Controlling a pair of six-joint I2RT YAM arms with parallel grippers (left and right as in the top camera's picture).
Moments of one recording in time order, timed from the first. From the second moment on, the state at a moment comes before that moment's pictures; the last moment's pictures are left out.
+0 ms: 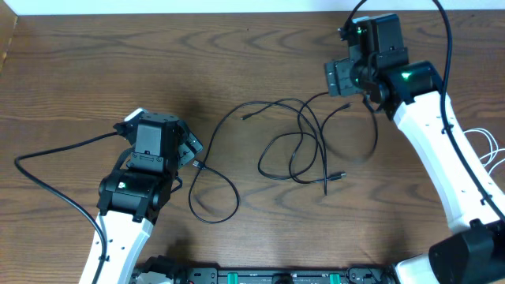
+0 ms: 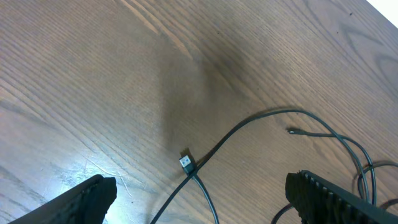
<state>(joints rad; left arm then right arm) -0.21 1.03 0.93 -0.85 -0.24 -0.80 0.30 1.65 1.55 -0.78 0.07 0.02</state>
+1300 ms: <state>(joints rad) -0.21 1.03 0.93 -0.85 -0.24 -0.80 0.62 2.00 1.55 -1.09 -0.05 0.55</state>
